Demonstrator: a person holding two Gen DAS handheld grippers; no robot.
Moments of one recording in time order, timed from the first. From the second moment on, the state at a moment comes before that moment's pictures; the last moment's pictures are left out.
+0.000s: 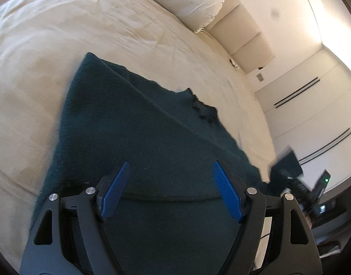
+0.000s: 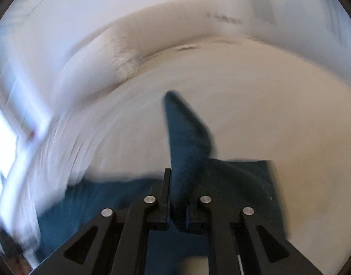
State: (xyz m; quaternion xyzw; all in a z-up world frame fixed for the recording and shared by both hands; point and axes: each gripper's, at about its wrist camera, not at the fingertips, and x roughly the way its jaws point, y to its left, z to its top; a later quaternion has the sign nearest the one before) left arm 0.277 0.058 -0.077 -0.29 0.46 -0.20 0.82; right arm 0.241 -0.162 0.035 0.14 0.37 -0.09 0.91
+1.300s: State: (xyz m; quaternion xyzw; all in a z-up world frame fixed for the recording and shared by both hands) left arm 0.318 -0.102 -0.074 -0.19 0.56 -0.27 0.76; right arm 0.124 -0.167 -0.064 0.52 0.35 0.08 0.78
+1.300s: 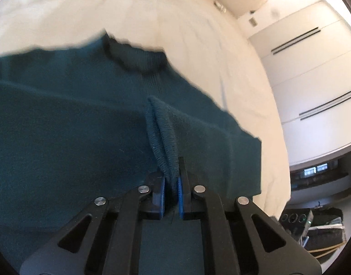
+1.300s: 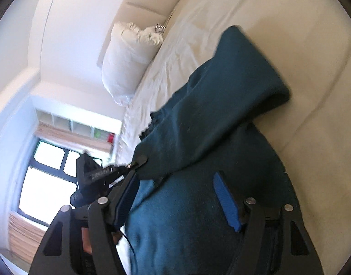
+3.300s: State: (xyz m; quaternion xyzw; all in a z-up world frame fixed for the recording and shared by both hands) left arm 0.308 0.016 -0.032 -0.08 0.48 -0.08 0.87; right arm 0.250 -0.204 -0.049 0.48 0.38 0.08 0.79
